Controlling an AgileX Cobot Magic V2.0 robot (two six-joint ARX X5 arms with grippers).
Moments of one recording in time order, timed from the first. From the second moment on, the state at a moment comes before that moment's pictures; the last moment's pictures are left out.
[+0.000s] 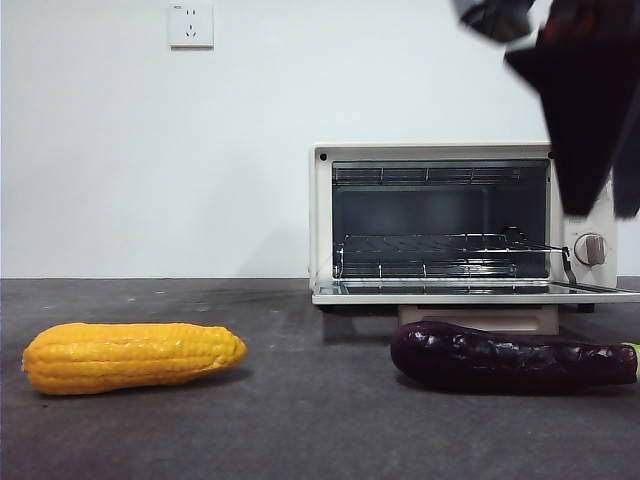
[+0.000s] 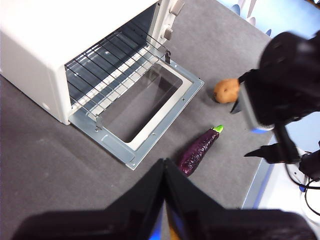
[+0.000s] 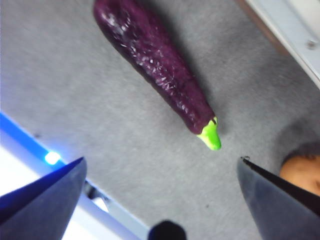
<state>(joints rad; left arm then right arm) -0.33 1.52 1.90 -1.21 0.58 0.26 0.56 1.44 1.18 -1.19 0.04 -0.28</state>
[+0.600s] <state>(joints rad) -0.33 1.52 1.90 -1.22 0.58 0.26 0.55 1.66 1.18 -1.10 0.08 -0.42</state>
